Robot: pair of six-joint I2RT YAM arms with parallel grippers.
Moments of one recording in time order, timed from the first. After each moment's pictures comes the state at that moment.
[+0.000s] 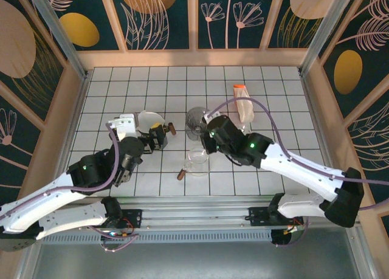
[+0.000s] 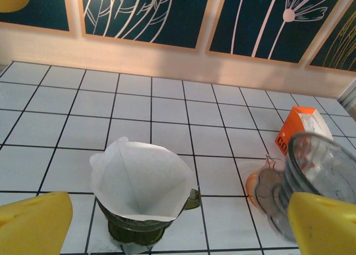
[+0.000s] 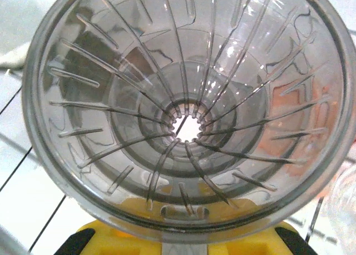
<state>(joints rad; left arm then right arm) -1.11 0.82 1.00 -0.68 -0.87 -0.65 1.01 1.20 1.05 -0.59 0.25 0.40</state>
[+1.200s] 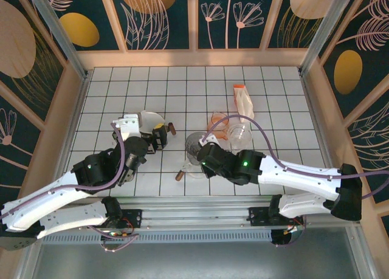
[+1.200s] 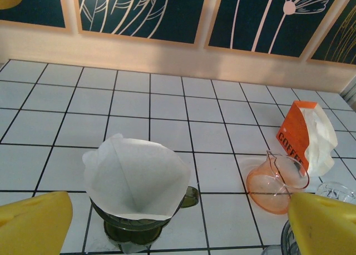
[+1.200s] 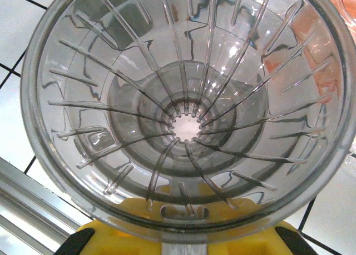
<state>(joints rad) -1.11 0.84 0.99 -0.66 -0.87 -0.65 1.24 1.20 0.97 -0.73 0.37 0.59</state>
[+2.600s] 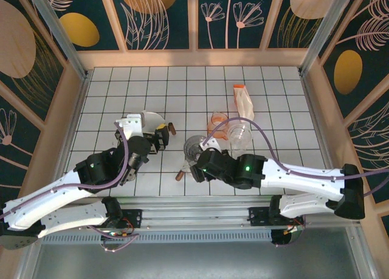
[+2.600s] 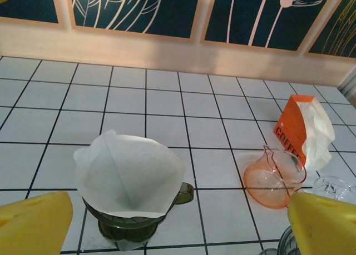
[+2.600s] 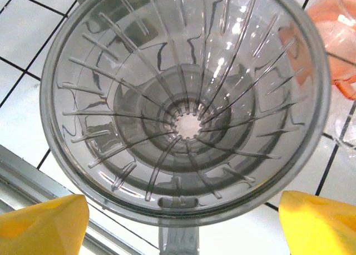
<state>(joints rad) -1.11 0.86 0.99 -0.66 -0.85 -0.65 1.31 1.17 0.97 -0.74 0.42 0.65</state>
